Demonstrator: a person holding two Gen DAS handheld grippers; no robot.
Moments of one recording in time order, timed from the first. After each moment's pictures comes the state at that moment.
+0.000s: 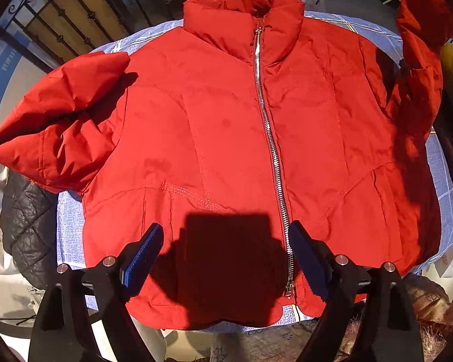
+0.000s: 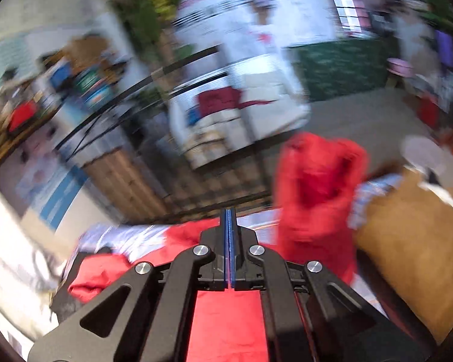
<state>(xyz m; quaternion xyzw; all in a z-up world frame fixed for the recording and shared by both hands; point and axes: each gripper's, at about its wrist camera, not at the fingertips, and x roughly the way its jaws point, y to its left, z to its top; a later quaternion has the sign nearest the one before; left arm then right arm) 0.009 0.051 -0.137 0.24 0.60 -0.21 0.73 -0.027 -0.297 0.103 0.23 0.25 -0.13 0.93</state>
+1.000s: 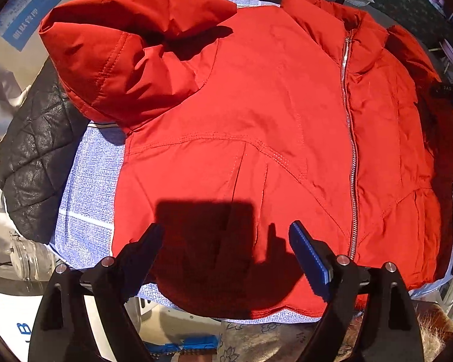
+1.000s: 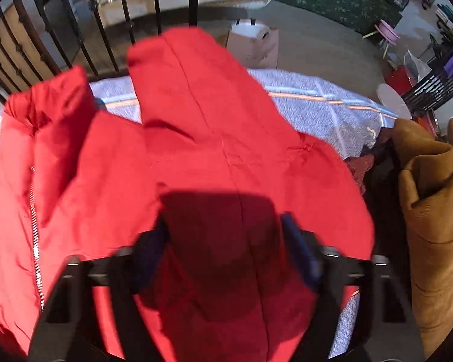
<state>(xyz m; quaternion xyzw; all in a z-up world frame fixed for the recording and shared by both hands) 0.038 0.151 -0.155 0.14 0.64 -0.12 0.75 0.111 -0.351 -0.178 0.13 0.57 -0.27 0.77</state>
